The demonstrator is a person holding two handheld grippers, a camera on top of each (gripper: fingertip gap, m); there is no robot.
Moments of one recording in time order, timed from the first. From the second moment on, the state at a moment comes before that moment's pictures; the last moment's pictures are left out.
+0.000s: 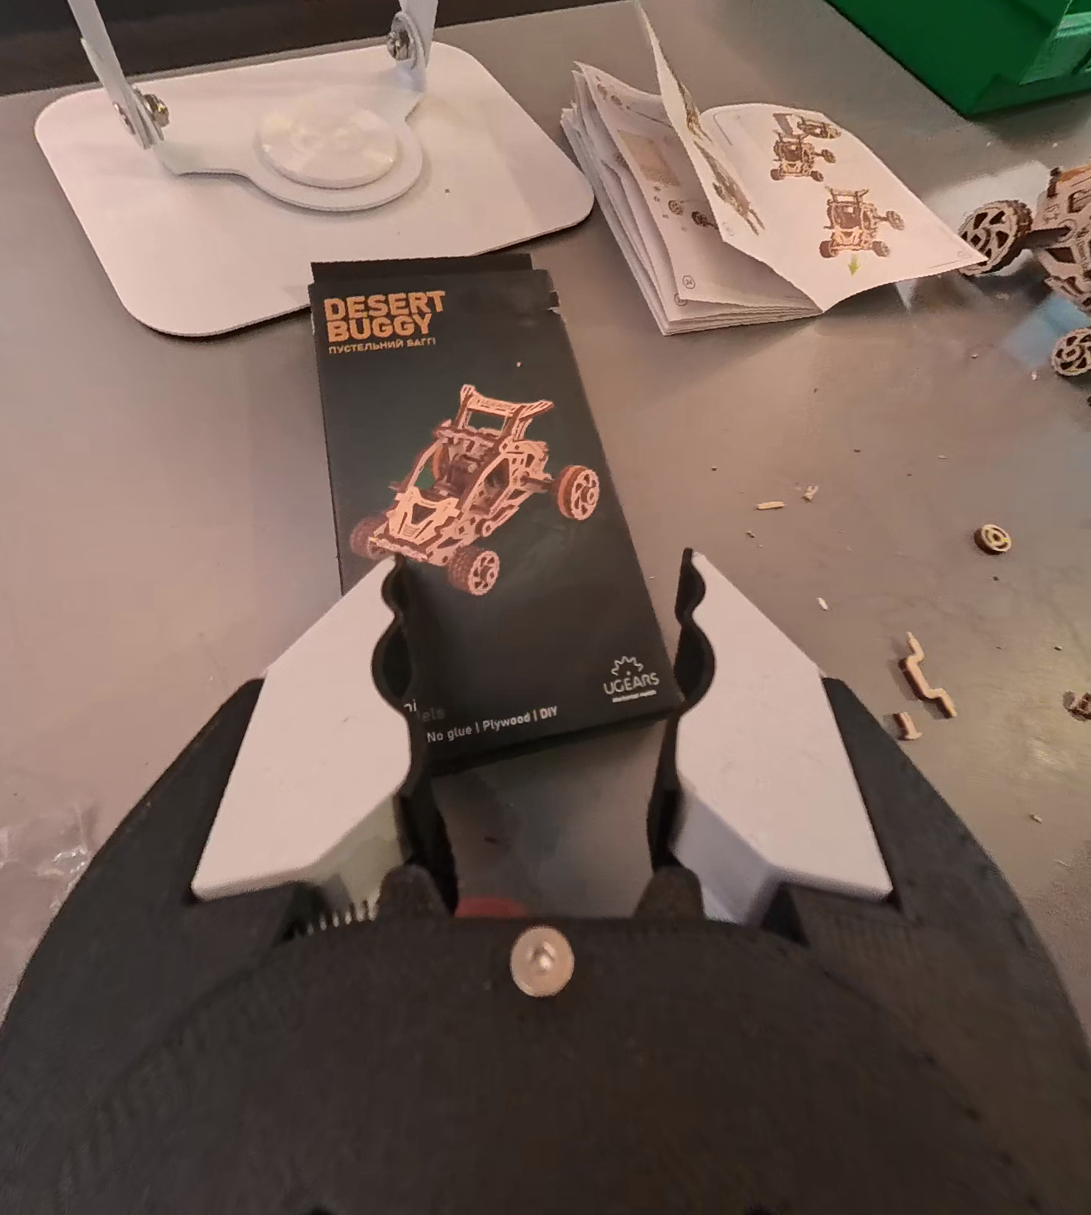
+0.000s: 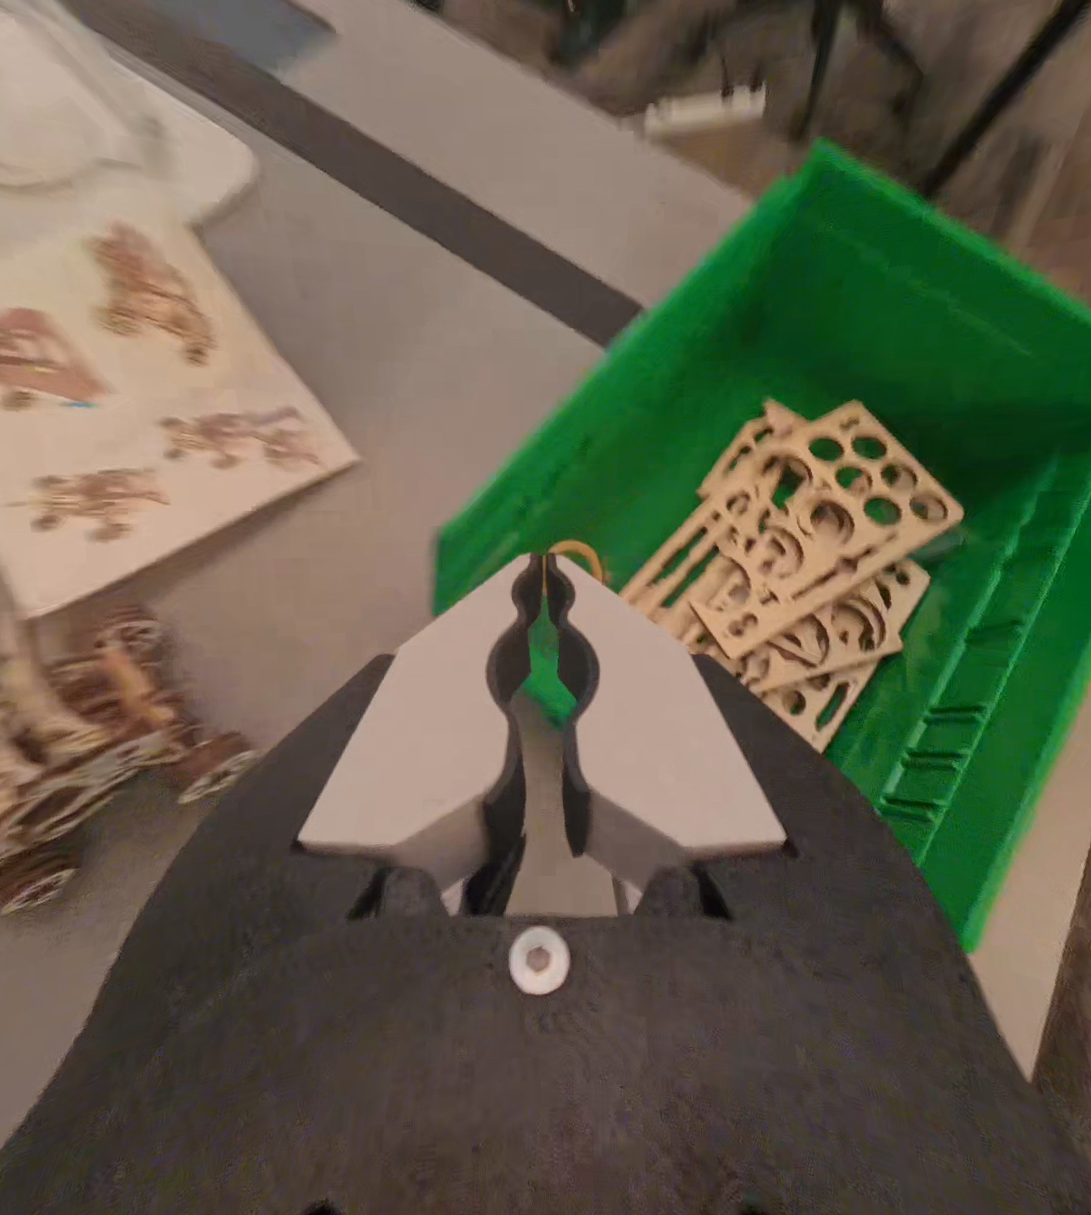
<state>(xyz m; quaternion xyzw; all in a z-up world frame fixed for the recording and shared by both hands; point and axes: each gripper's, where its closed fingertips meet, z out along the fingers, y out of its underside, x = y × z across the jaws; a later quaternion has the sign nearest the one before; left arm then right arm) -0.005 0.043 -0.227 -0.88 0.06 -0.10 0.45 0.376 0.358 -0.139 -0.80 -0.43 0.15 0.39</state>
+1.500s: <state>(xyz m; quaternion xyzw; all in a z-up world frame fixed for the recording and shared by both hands) -0.014 0.041 -0.229 -0.88 0.04 -0.11 0.47 0.309 0.285 -0.083 -0.69 -0.54 0.10 0.47</state>
